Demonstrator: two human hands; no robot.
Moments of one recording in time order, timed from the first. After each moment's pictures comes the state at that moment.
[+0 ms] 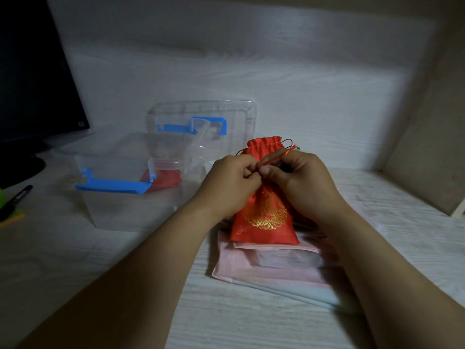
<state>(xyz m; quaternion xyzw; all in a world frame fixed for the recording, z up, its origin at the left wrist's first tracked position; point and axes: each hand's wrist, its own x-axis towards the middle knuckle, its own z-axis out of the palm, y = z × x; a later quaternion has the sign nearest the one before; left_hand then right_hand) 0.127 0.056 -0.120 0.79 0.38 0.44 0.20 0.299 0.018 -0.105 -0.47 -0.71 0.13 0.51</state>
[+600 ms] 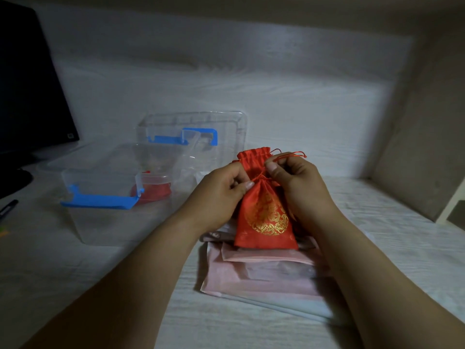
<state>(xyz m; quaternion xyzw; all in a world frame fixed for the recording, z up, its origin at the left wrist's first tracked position) 0.124 0.054 -0.119 0.78 0.34 0.43 0.30 0.308 0.030 -0.110 -0.46 -0.57 0.26 0.63</state>
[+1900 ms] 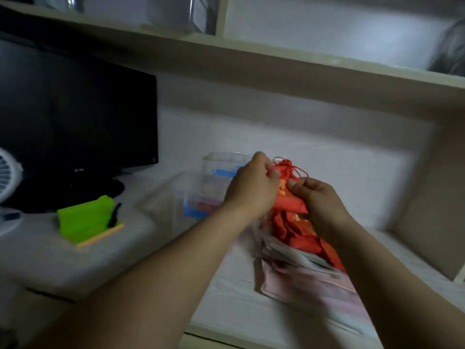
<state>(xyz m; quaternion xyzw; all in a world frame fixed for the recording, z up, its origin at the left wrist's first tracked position) 0.064 -0.004 -0.020 0.69 0.45 0.54 0.16 0.227 -0.011 -0.030 -0.48 -0.57 0.35 0.57</state>
